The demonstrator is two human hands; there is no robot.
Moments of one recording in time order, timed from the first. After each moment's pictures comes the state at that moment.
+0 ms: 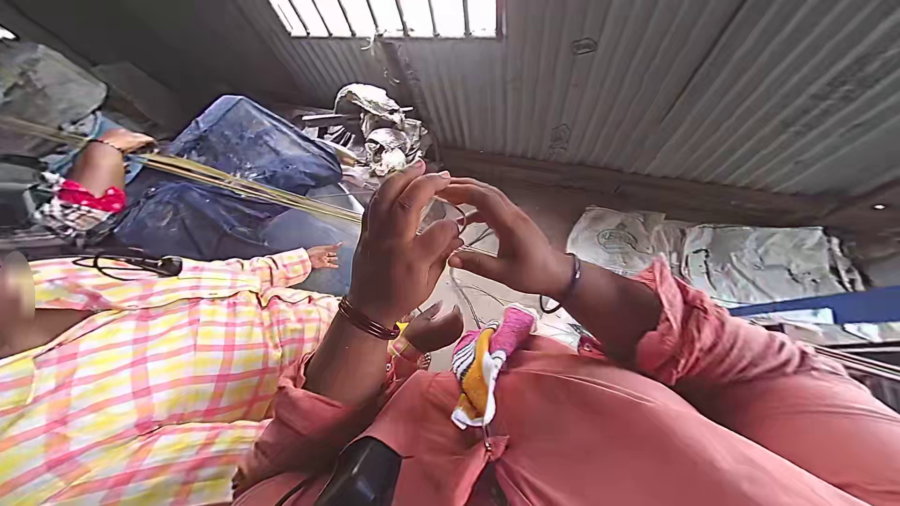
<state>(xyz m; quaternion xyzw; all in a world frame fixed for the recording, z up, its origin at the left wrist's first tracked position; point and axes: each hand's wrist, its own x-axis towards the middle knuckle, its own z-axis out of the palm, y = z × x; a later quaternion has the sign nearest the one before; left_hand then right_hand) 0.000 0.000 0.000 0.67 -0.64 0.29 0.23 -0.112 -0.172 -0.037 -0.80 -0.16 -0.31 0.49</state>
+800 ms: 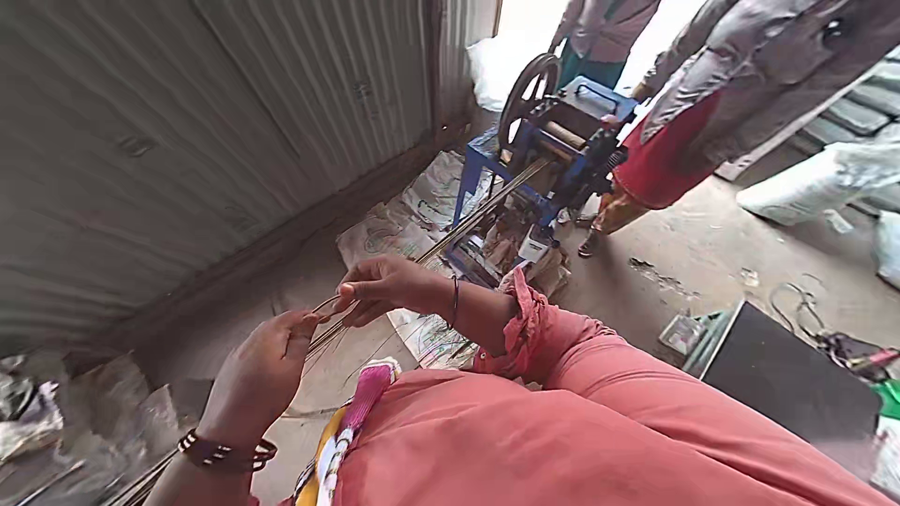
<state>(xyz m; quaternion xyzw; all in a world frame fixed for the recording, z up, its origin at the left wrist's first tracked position) -0.123 -0.154 -0.052 0.59 -0.77 -0.19 0.15 -0.353 -0.217 -0.061 -0.50 0.31 -0.28 0.76</state>
